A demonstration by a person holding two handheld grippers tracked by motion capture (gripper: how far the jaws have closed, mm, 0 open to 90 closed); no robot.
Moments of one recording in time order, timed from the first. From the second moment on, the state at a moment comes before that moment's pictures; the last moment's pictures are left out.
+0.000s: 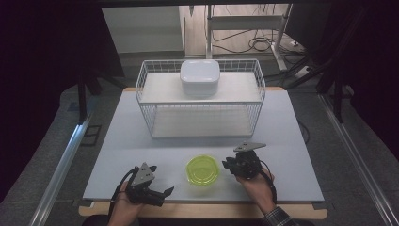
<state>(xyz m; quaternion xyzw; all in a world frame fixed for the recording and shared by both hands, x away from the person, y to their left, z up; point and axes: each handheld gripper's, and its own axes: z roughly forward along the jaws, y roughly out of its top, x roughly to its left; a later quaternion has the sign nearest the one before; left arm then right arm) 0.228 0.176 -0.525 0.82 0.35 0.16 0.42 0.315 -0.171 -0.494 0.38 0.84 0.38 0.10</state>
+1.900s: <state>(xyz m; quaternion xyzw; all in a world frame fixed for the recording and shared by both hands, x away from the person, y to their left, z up) 0.222 0.178 -0.526 0.83 0.35 0.16 0.40 0.287 -0.177 -0.478 0.36 0.84 0.41 0.08</state>
